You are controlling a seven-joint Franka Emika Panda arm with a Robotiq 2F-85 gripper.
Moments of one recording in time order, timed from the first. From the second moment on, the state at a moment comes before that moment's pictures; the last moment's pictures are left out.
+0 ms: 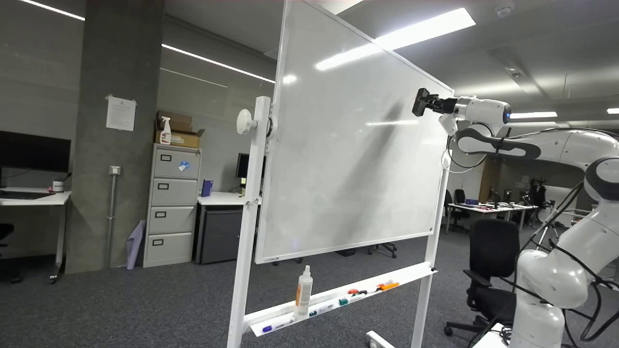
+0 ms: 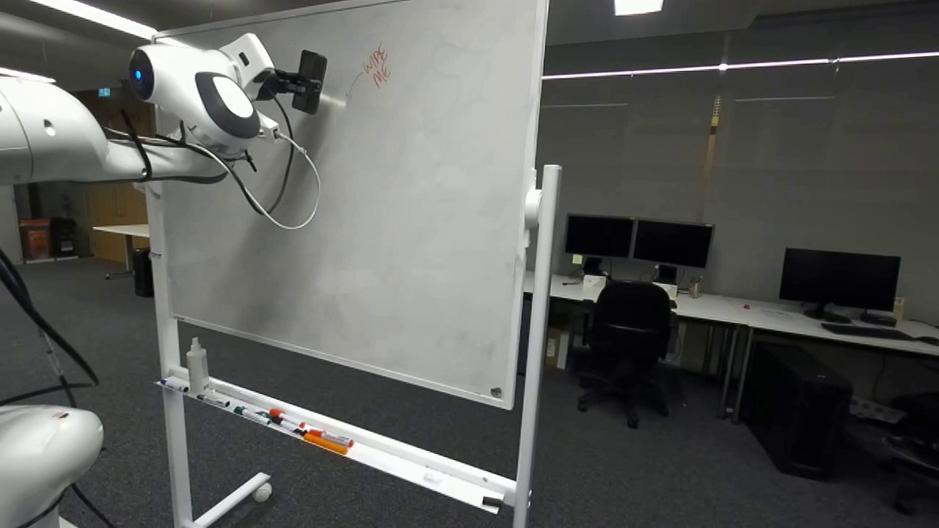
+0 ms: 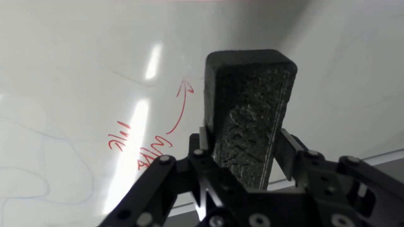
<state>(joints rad) 0.50 -0.62 -0.52 -1.90 -0.89 3.19 0.88</state>
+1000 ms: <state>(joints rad) 0.84 -0.50 -0.80 -1.64 -0.89 3.18 0.76</state>
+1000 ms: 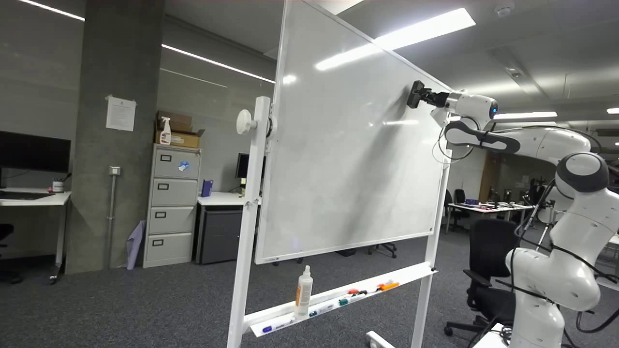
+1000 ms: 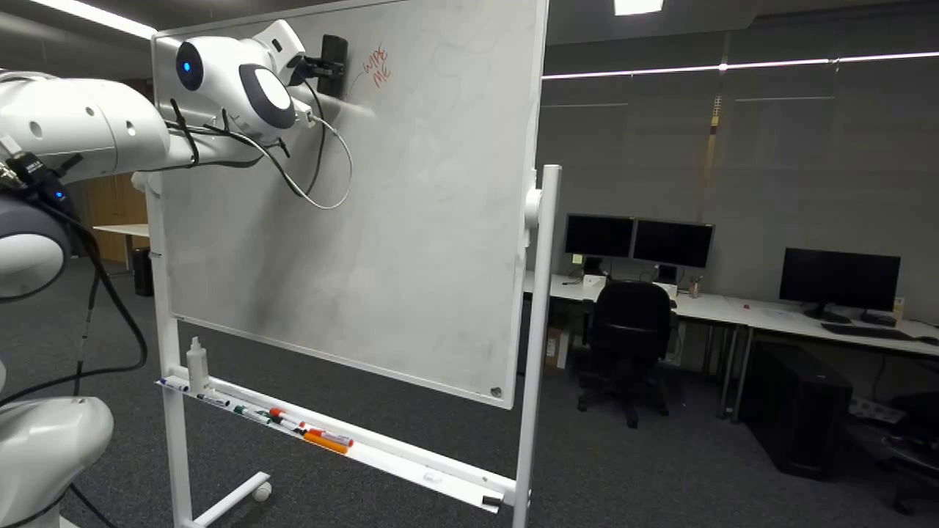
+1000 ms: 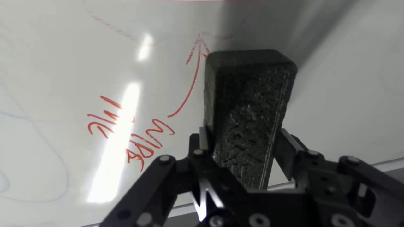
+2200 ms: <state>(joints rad) 1.03 -0.46 -0.97 -1.56 -0.89 3.19 0.71</state>
